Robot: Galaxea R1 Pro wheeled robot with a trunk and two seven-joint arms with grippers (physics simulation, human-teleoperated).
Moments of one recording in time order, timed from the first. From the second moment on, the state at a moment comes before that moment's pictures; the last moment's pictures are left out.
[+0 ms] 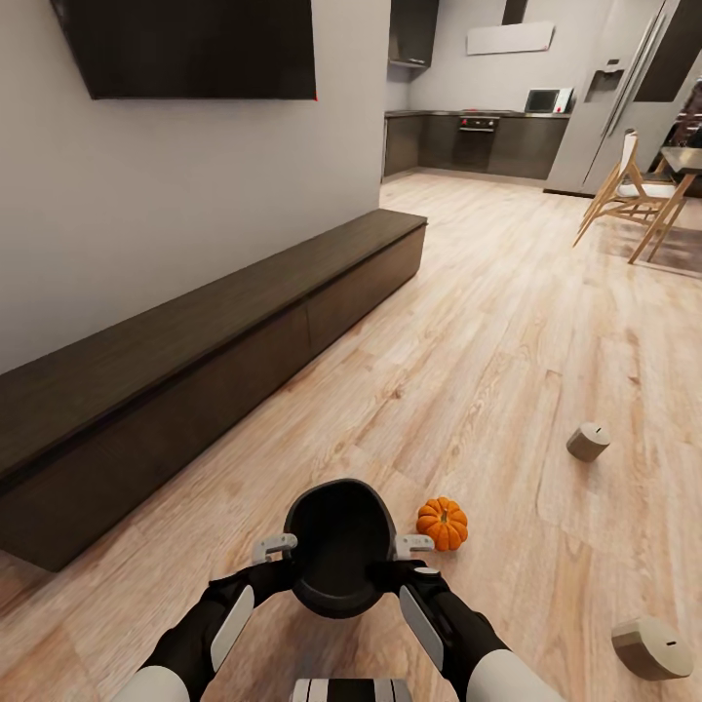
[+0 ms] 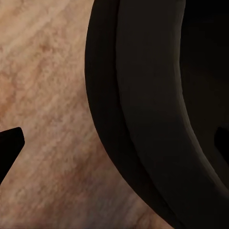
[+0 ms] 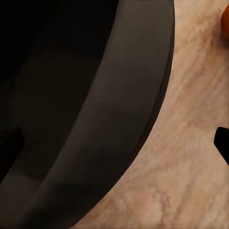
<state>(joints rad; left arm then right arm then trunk) -0.51 -0.07 -0.09 -0.63 0.28 0.34 -0.02 -0.56 0.17 0.28 -0.56 -0.28 0.31 -0.17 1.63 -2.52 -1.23</state>
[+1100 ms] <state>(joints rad) -0.50 -0.07 -0.09 -0.63 0.29 0.34 -0.02 -0.56 0.17 0.28 -0.56 -0.27 0.31 -0.17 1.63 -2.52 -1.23</state>
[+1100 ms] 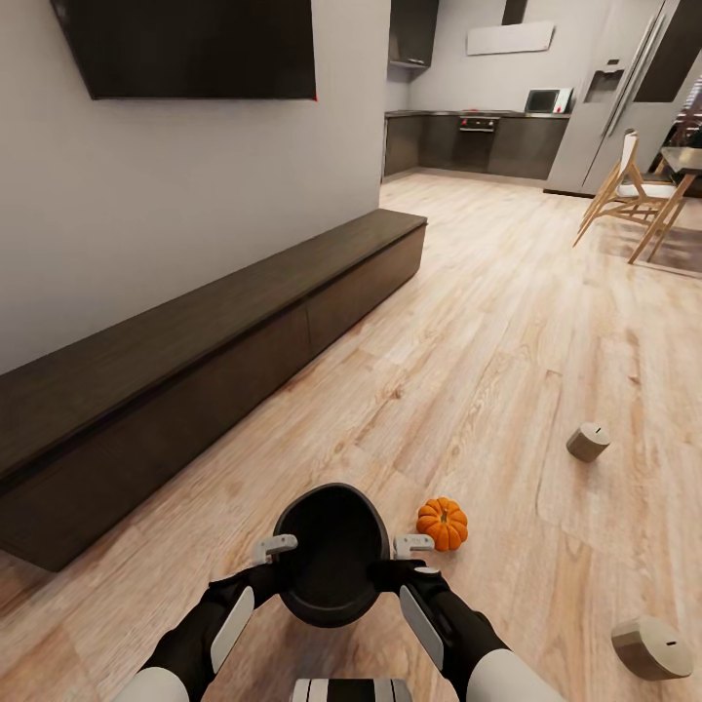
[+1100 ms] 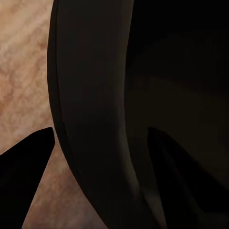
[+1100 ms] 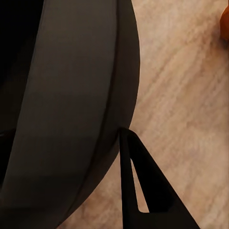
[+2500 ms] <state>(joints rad) -0.50 -0.07 -0.09 -0.63 0.29 0.34 -0.02 -0.56 0.17 0.28 -0.55 -0.27 0.30 -0.16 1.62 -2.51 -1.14</state>
